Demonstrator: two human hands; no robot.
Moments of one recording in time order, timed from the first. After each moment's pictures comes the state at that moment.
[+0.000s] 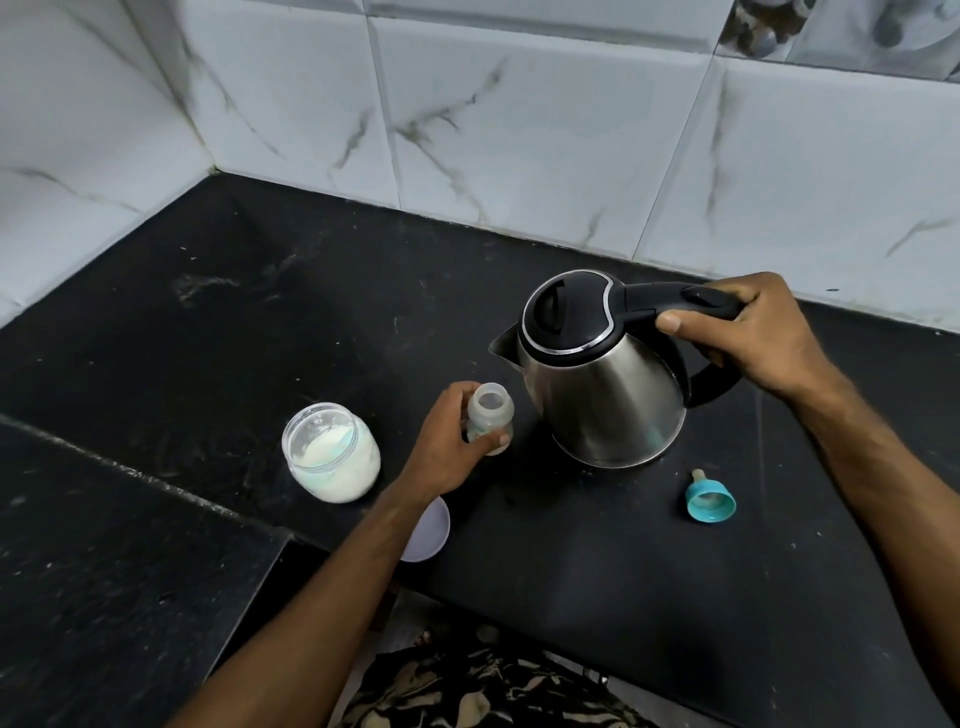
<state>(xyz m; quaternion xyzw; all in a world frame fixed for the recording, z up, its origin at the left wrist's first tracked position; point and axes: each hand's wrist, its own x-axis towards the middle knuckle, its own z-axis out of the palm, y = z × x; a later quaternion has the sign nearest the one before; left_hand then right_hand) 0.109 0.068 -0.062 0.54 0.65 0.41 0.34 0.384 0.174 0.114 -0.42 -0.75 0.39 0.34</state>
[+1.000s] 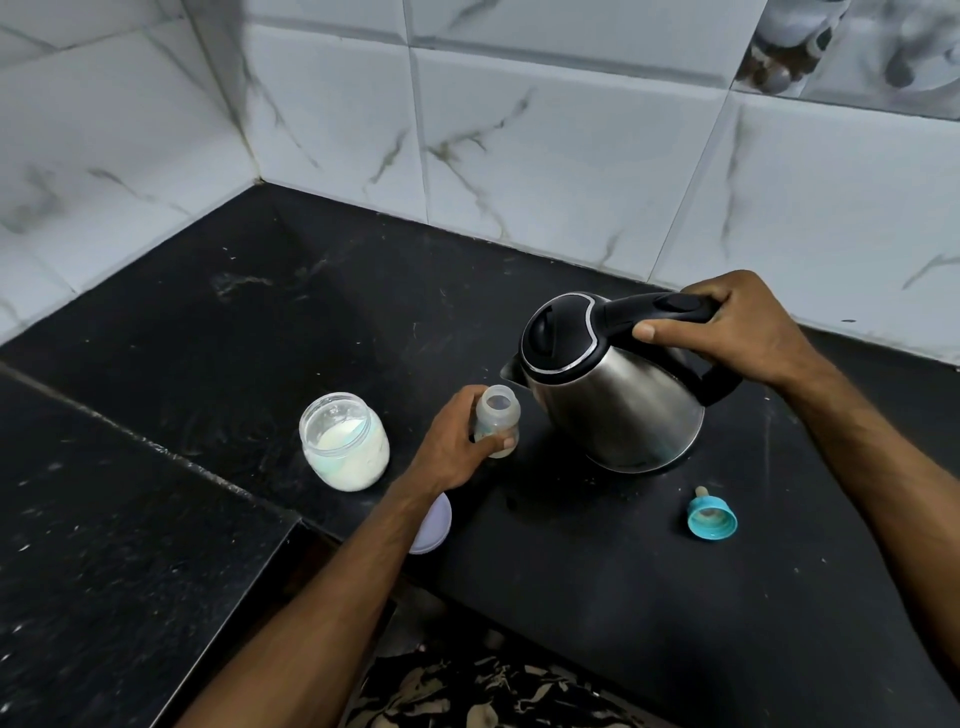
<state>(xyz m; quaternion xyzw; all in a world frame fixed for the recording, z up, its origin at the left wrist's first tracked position) 0.112 0.065 -0.060 0.54 0.65 0.42 0.33 0.373 0.183 0.127 -0.42 -0.81 0.32 0.26</state>
